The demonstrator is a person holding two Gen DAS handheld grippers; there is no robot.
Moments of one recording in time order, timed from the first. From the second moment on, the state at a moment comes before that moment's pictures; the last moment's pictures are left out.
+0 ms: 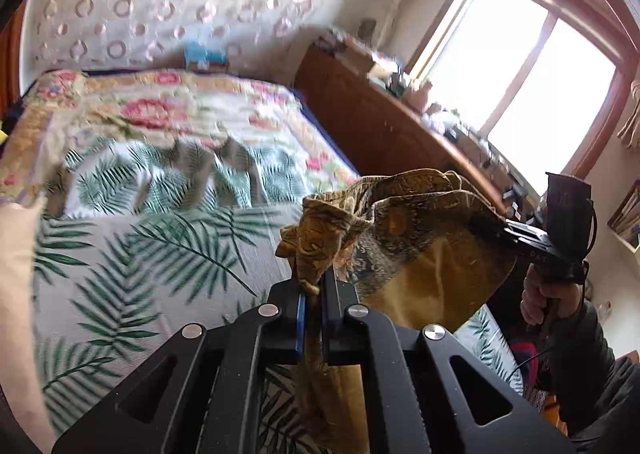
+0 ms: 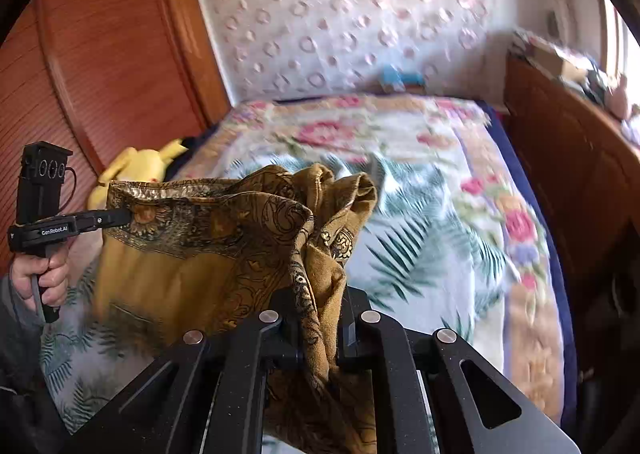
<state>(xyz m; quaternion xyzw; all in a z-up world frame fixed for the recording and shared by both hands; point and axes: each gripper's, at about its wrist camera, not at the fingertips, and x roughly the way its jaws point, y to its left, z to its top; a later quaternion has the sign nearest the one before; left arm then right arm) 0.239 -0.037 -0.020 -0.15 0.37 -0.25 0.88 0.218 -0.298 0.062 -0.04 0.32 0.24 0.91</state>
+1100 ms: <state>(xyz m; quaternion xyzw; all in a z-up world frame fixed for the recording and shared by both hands) 0.063 0.200 -0.059 -0.23 0.31 0.09 0.92 0.332 0.057 0.075 -0.30 0.22 0.50 0.79</state>
